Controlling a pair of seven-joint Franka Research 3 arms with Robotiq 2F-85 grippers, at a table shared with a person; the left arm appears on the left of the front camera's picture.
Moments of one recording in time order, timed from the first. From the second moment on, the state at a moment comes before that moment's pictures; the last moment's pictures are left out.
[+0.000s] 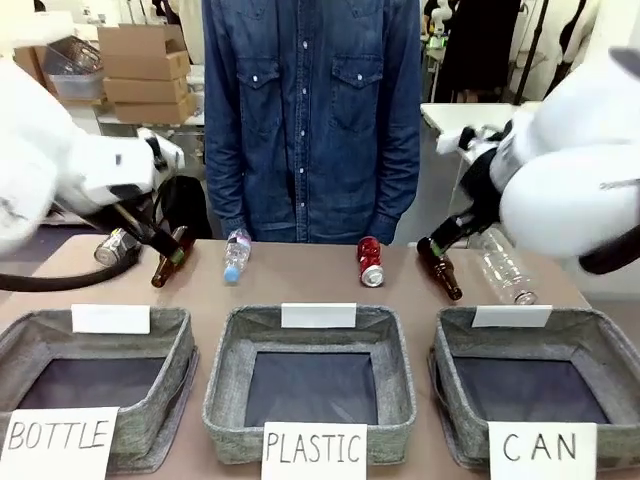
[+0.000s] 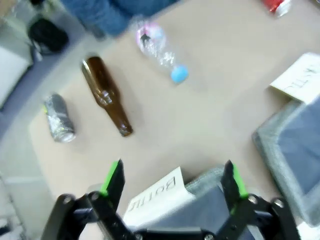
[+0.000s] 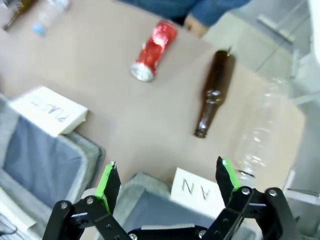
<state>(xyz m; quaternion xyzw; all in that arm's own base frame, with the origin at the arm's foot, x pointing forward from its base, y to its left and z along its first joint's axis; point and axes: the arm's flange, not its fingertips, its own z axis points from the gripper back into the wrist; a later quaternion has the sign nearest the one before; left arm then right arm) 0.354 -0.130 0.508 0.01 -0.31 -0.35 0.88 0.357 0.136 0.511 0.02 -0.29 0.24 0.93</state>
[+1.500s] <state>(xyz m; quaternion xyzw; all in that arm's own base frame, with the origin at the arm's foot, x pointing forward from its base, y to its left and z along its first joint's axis) 0.335 0.058 0.565 -0.64 -0.28 -0.19 0.69 0.290 -0.015 0.585 0.50 -0.18 0.01 0.85</state>
